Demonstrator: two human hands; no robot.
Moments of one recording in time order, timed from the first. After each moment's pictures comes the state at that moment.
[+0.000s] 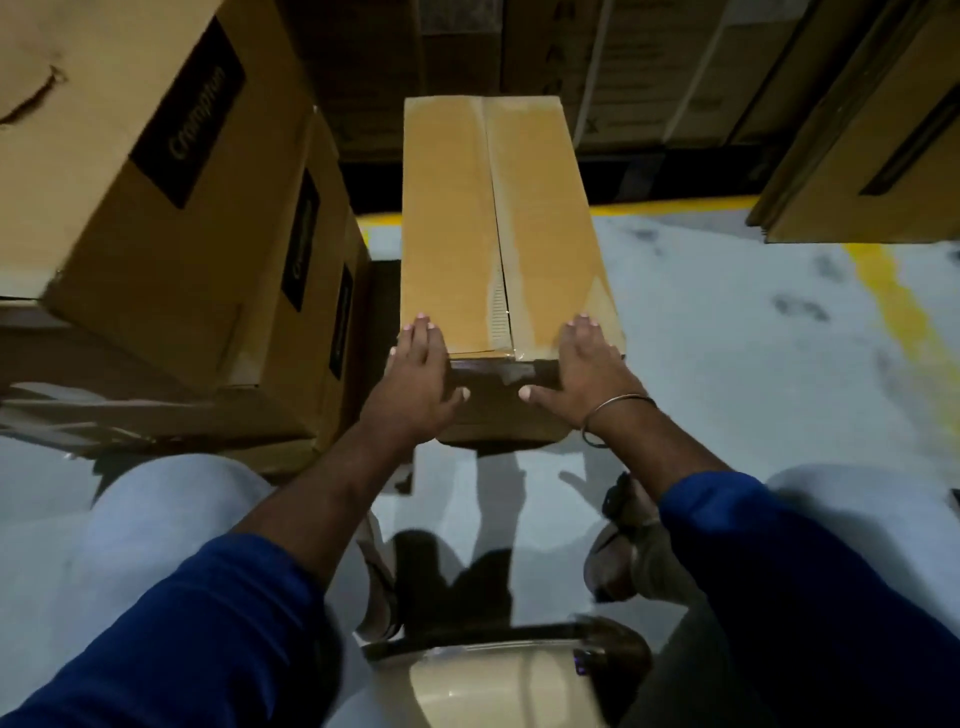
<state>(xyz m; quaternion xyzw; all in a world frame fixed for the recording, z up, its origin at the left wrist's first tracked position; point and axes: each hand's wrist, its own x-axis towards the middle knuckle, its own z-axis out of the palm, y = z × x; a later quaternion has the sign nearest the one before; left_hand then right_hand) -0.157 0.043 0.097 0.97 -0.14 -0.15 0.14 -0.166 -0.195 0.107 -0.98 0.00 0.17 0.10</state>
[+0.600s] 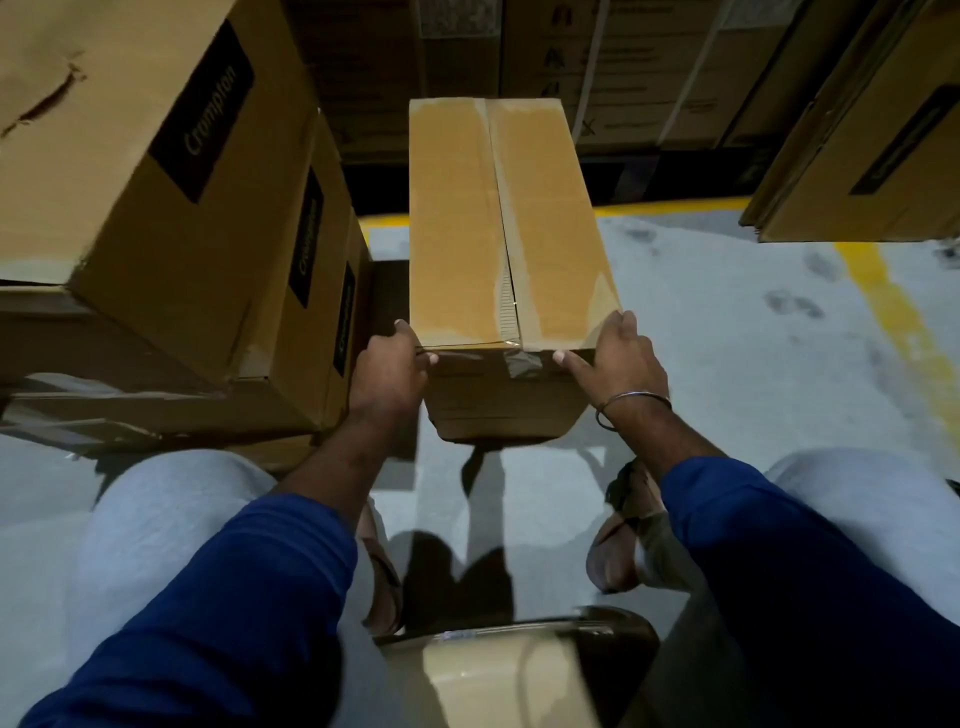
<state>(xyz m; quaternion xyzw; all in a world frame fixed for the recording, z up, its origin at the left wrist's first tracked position) -0.146 0.058 0.100 0.98 0.03 -0.07 0.17 -0.171 -0.209 0.101 -0.97 0.16 0.07 0.15</state>
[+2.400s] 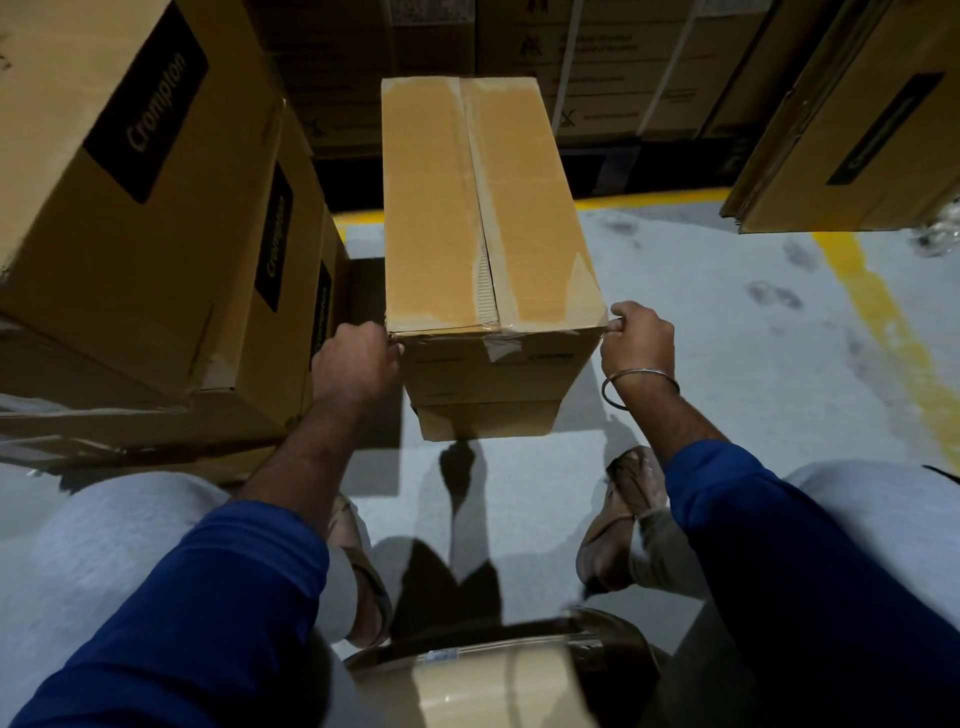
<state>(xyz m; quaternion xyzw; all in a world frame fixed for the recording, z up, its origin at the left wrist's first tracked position) -0.126 0.063 0.104 0.99 0.03 -0.08 0.10 -0.152 -0.241 0.103 -0.91 0.27 -0.04 0.30</state>
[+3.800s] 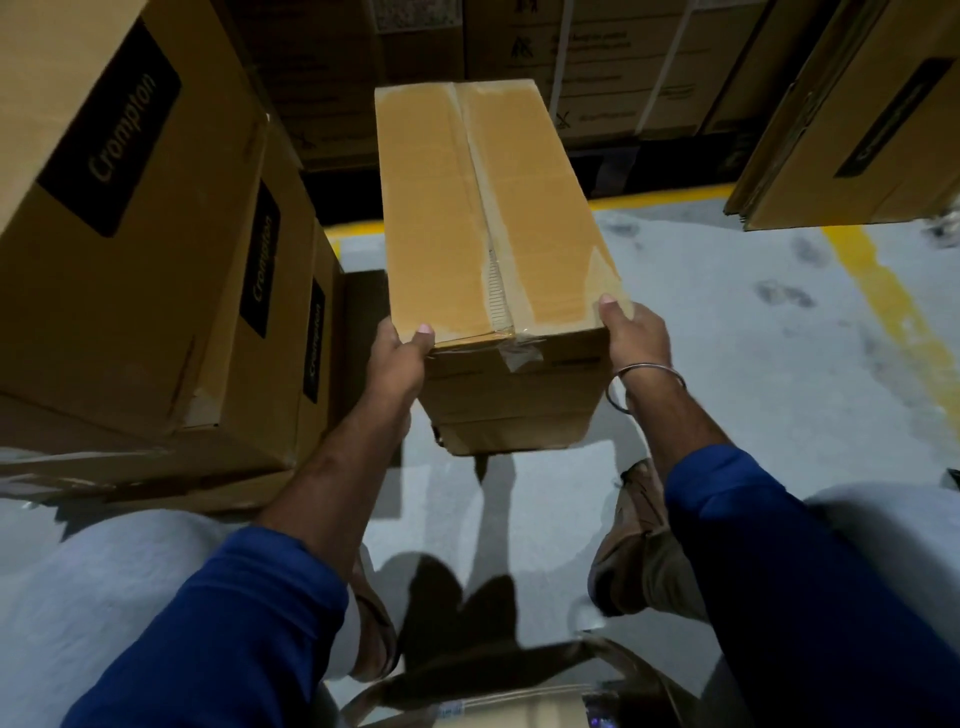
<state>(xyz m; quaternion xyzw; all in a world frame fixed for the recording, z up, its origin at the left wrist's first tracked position) -0.097 0.012 0.077 0.73 0.19 -0.09 0.65 -0.119 -0.248 0.088 -0.78 0.31 -0.07 0.54</state>
